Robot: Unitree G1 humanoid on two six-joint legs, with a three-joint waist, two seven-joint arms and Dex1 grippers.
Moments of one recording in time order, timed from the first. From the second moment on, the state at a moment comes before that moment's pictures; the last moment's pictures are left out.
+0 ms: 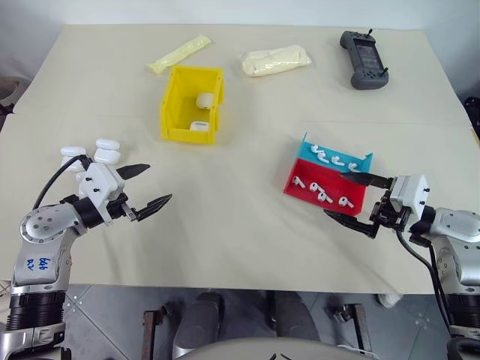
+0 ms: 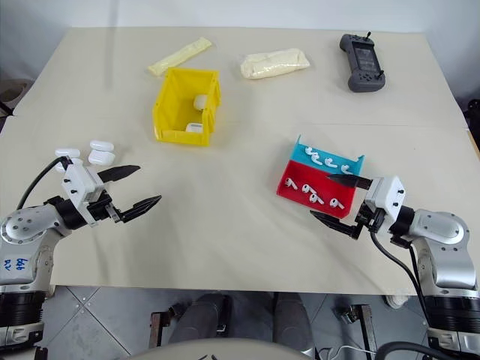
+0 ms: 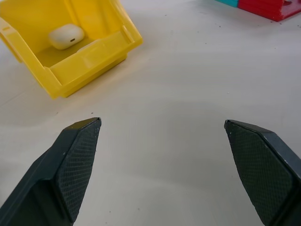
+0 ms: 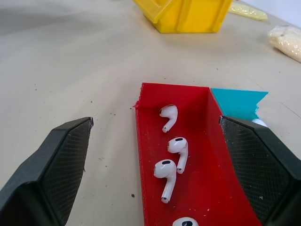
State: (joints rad) left arm -0.11 0.69 0.25 -0.03 -0.33 0.08 -0.87; right arm -0.10 -0.71 -0.20 -0.01 0.44 -0.07 1.16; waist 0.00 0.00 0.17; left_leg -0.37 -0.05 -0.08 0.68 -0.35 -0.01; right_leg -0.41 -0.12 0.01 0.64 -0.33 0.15
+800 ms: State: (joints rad) left arm 0.42 0.26 0.70 -0.42 -0.39 0.38 -0.21; right arm -0.33 -0.50 -0.04 -0.11 0.47 0.01 1.09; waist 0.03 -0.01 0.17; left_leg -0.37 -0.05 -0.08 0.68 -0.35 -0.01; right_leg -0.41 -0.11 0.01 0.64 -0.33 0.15
